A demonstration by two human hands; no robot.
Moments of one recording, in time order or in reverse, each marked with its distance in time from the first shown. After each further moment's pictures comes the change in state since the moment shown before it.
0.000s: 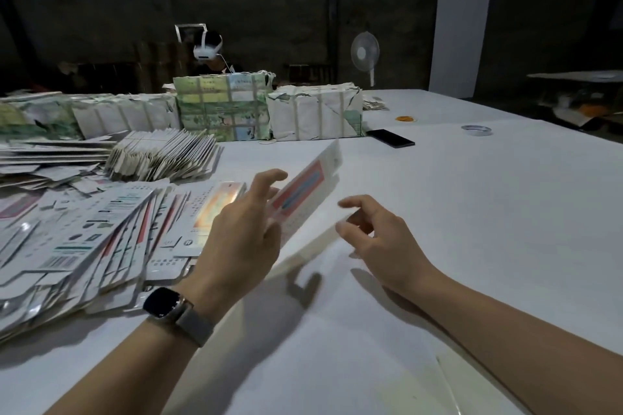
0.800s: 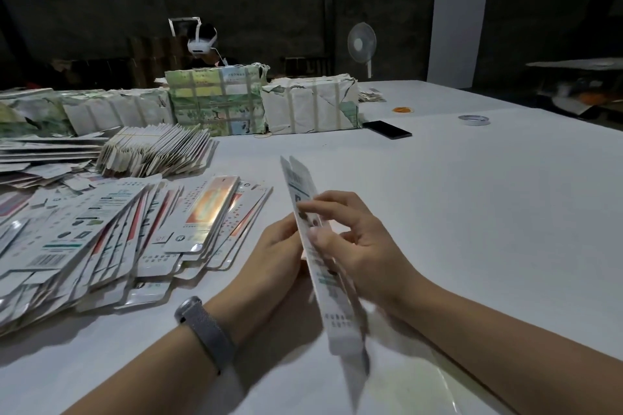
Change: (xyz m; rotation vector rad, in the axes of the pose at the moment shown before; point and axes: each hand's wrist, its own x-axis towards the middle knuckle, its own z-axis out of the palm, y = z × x) left_hand -0.016 0.033 0.031 -1.070 -0.262 -0.503; right_hand -0.027 -0.029 0.017 0.367 -0.098 -0.104
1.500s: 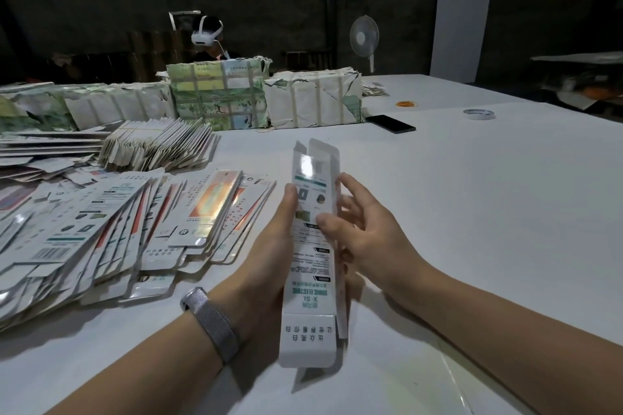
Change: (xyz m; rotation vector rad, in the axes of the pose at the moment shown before) left_hand 0.003 -0.003 -0.006 -0.097 -0.025 -0.096; right_hand 0.007 0.011 -0.005 0.180 -0.010 0.151
